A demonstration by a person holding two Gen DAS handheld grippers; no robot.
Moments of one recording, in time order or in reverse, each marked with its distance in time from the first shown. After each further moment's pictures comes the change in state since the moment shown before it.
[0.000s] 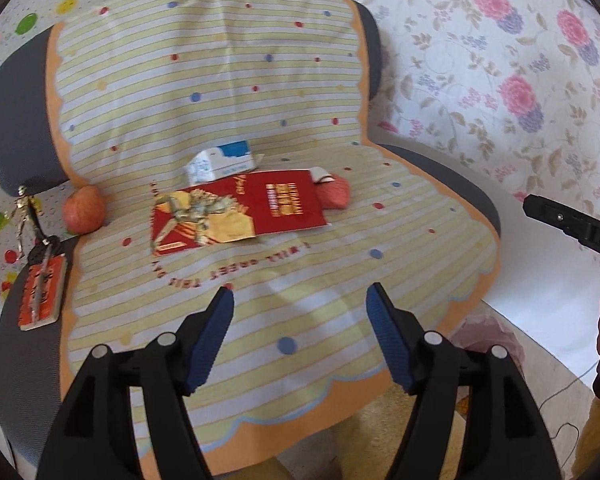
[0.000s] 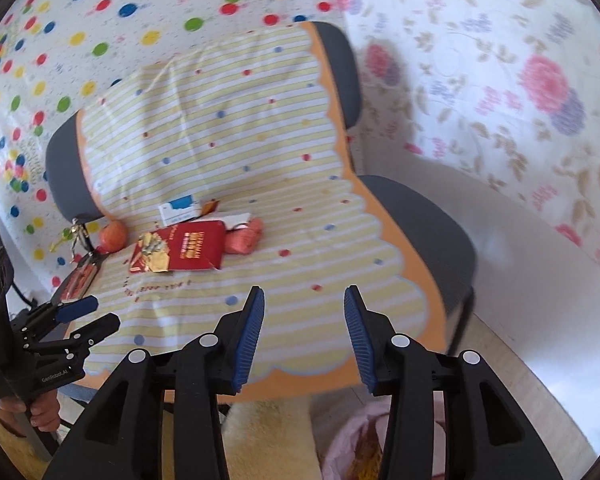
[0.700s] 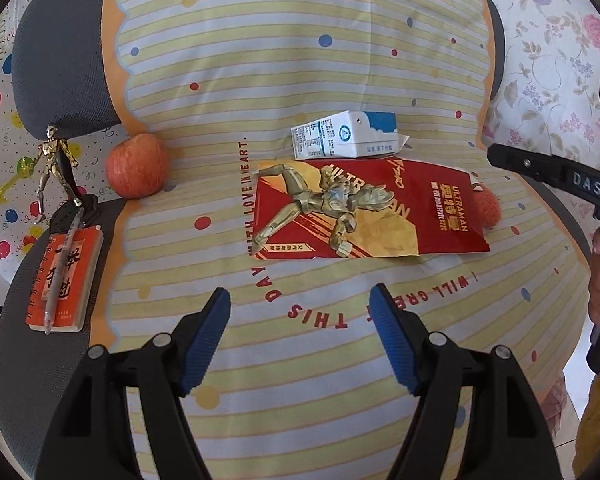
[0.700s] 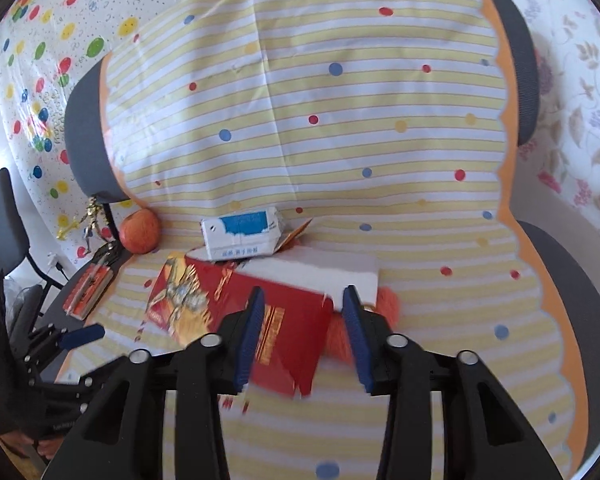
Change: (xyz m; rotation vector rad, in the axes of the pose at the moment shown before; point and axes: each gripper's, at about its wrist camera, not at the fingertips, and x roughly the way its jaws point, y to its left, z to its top) left arm 0.082 0.097 0.016 -0.155 0.107 0.146; right arm 0.192 0.095 0.080 -0.165 0.113 0.210
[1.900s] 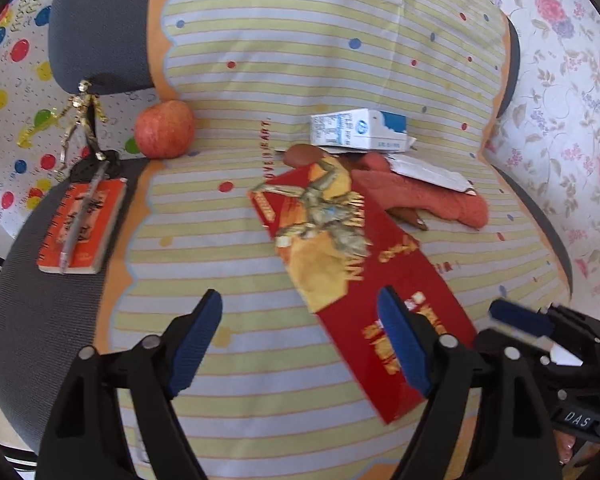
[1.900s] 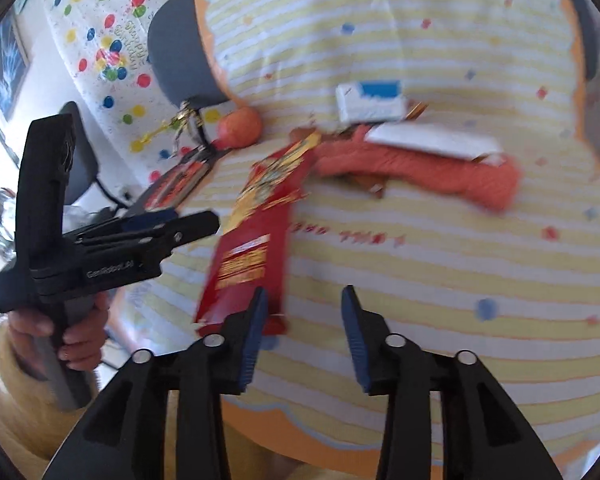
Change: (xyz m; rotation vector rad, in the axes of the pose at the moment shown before) left arm -0.030 0.009 -0.016 -0.133 0.042 -0.046; right arm -0.061 0.059 -0.092 -0.074 0.135 0.155
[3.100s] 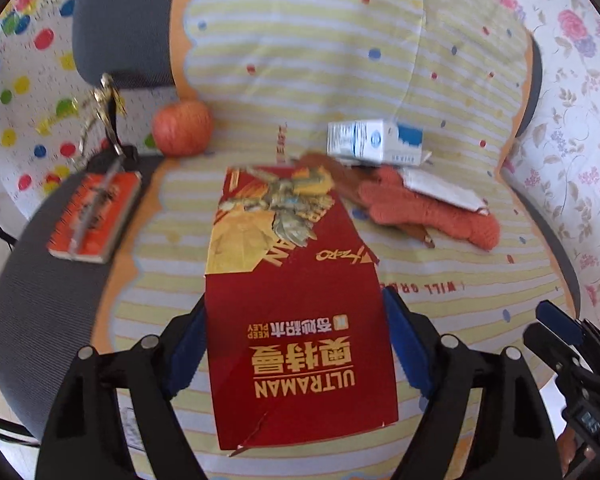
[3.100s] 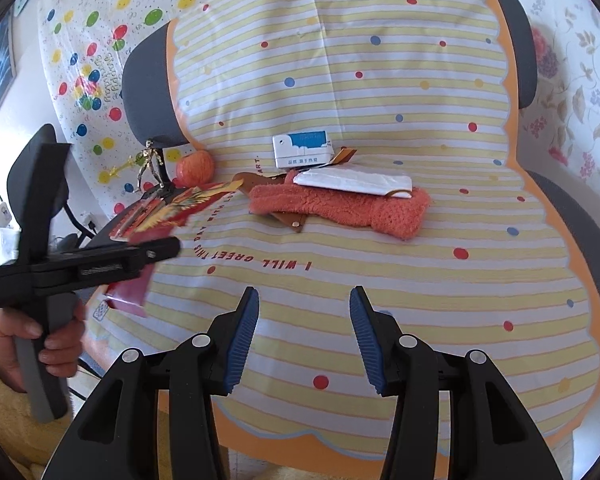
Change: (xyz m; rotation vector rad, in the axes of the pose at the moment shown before) left arm -0.013 0.001 0.000 -0.070 -0.050 0.086; right arm -0.020 -0.024 -0.001 0.005 -0.104 -0.090
